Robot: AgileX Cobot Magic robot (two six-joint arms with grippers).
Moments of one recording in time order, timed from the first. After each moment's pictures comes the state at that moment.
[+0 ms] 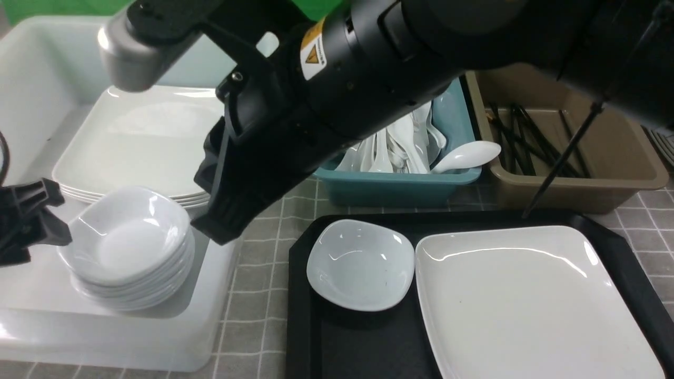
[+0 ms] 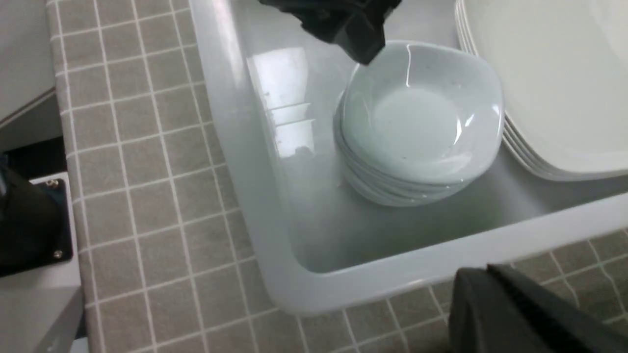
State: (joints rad) right arm 0.95 1.73 -1.80 0.19 0.84 -0.35; left arm 0.28 1.20 -0.80 -0.38 0.72 0.07
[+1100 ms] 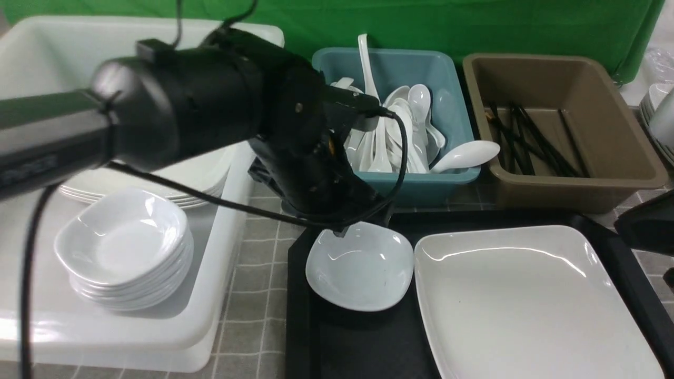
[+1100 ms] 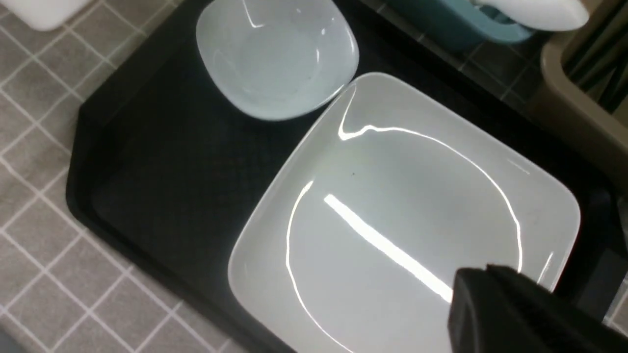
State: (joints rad) right arm 0.50 0.98 -1.11 0.02 0.98 -0.20; left arm -0.65 1.84 -1.46 0.08 0.88 -0.22
